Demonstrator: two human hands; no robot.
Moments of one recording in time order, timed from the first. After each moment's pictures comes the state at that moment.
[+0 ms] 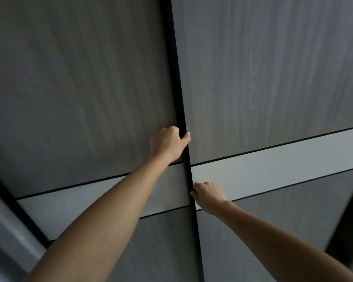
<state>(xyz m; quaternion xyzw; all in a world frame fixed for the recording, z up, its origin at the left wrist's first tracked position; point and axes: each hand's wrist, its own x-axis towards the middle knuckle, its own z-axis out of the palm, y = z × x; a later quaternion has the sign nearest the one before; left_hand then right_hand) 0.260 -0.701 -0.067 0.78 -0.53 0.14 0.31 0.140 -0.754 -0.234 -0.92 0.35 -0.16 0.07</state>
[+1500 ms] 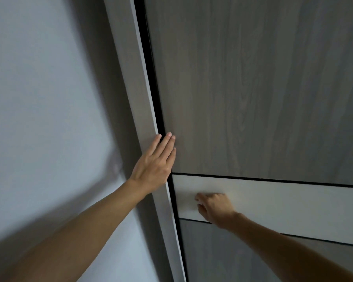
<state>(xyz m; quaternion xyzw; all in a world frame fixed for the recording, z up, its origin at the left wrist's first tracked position) 0.567 -0.367 -0.104 0.66 -0.49 0.54 -0.16 0.445 -0.539 -0.244 -0.98 0.06 -0.18 0.03</state>
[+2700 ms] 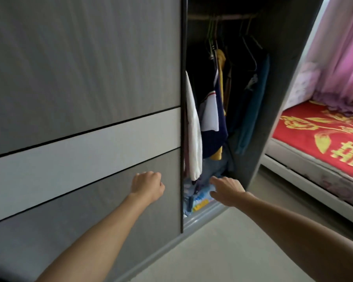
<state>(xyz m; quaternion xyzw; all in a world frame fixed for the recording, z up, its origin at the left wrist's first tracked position) 0.116 -0.632 -0.265 0.73 -0.68 0.03 0.02 -0.141 -0.692 -0.304 -0.83 0.55 0.01 0.06</state>
